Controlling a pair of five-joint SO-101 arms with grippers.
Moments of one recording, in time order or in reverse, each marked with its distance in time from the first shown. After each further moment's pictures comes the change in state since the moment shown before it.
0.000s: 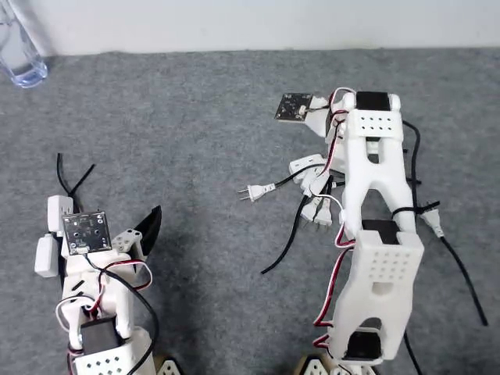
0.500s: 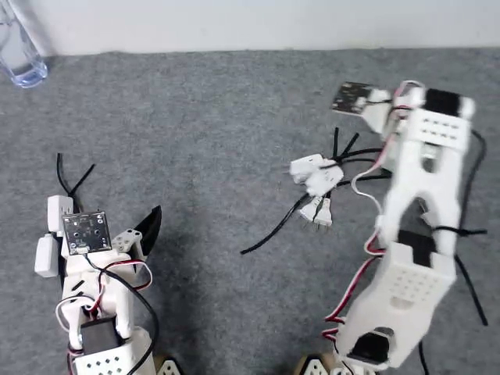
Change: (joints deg) left arm 0.0 0.0 0.0 0.0 0.0; right arm 14.5 -8.3 0.0 6.0 6.1
